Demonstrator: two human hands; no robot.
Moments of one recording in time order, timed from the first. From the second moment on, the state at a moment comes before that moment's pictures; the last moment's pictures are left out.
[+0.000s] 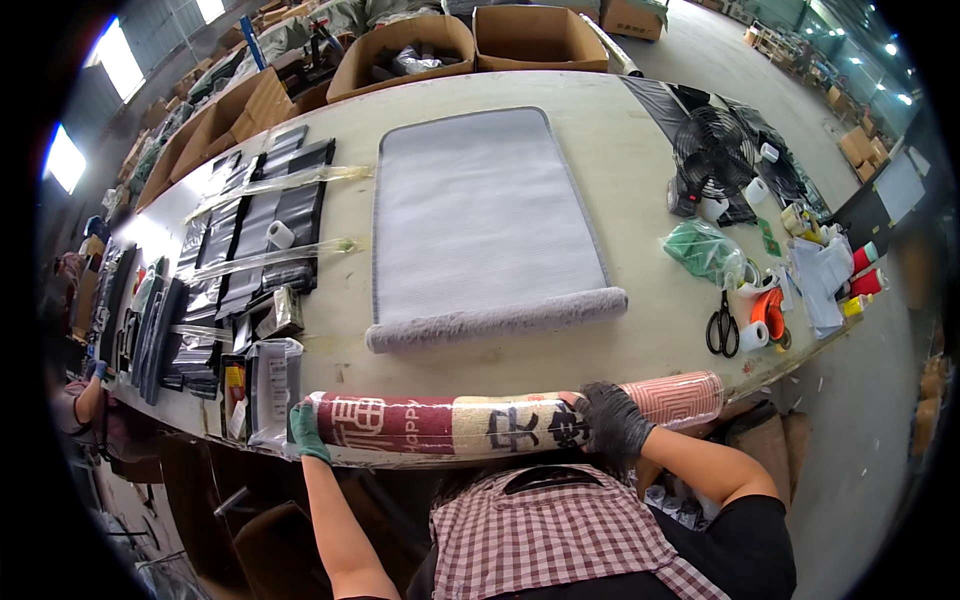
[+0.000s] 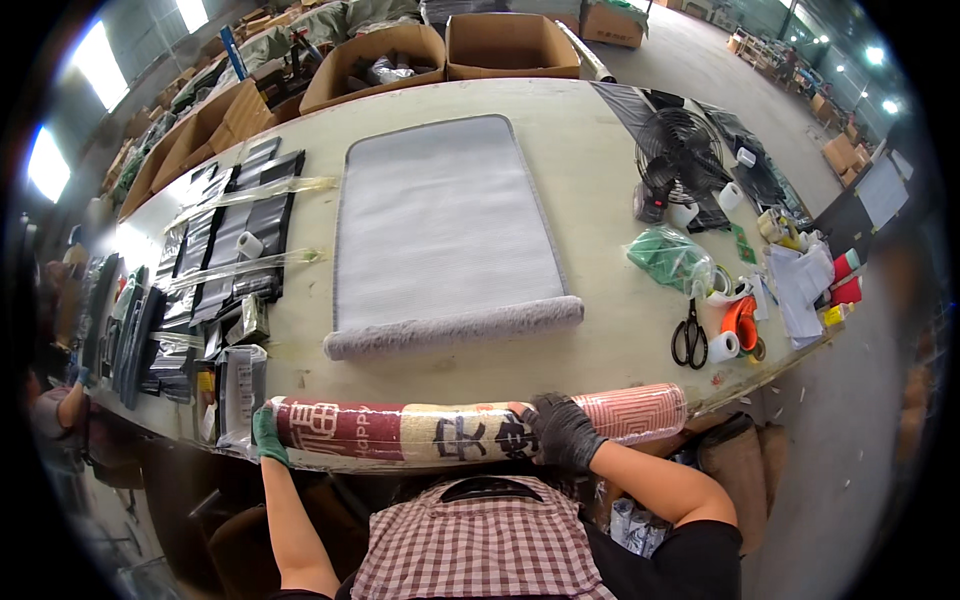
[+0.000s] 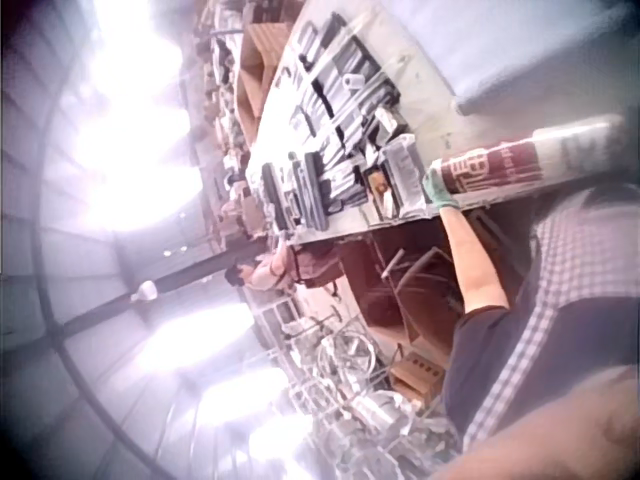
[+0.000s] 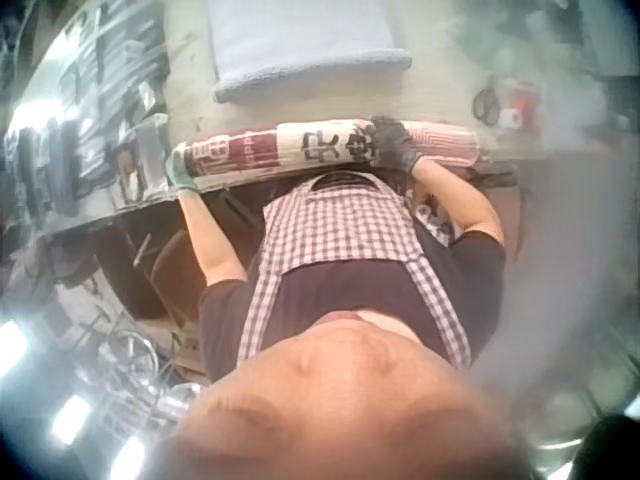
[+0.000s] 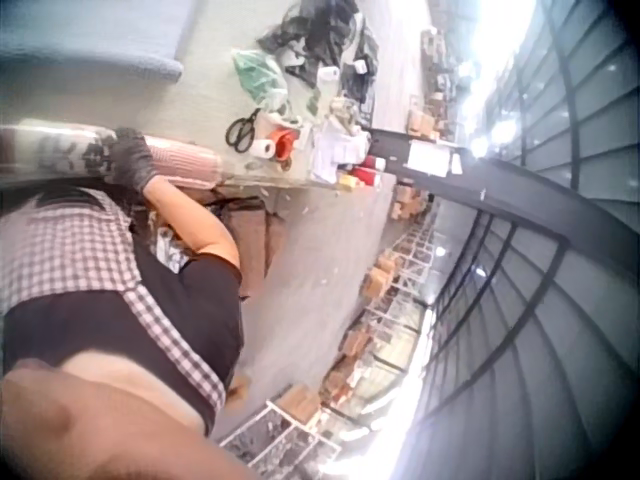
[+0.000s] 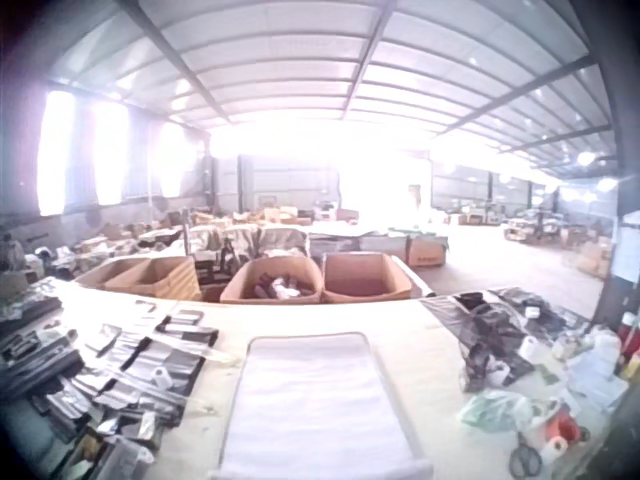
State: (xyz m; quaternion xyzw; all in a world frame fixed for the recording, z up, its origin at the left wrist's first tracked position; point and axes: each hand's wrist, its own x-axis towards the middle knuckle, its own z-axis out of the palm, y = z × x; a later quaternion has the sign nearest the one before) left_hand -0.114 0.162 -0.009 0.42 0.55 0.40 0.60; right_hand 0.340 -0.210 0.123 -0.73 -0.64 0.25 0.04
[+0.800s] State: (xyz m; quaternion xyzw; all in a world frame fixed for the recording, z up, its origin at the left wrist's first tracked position) left_hand 0.137 0.204 0.096 0.77 0.42 0.48 -0.05; right_hand 0.559 0.001 0.114 -0.71 -0.67 0.22 0.00
